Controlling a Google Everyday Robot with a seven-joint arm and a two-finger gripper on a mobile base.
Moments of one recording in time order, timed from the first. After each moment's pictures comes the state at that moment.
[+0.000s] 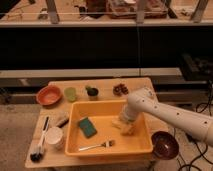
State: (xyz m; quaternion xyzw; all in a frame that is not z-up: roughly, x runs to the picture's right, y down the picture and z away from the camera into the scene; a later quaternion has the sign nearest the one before) arm 0.100 0.202 0.838 -0.33 -0.13 0.03 0.93
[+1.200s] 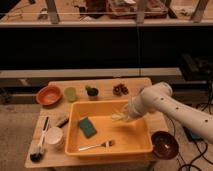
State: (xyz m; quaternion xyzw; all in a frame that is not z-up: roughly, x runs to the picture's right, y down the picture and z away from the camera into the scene) arm 0.106 0.116 0.737 -0.22 -0.19 0.03 0.96
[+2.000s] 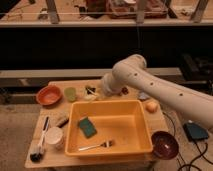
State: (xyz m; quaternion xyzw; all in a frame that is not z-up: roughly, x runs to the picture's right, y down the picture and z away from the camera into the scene) arm -0.045 0.005 0.703 -0.14 -0.25 -0.09 0.95
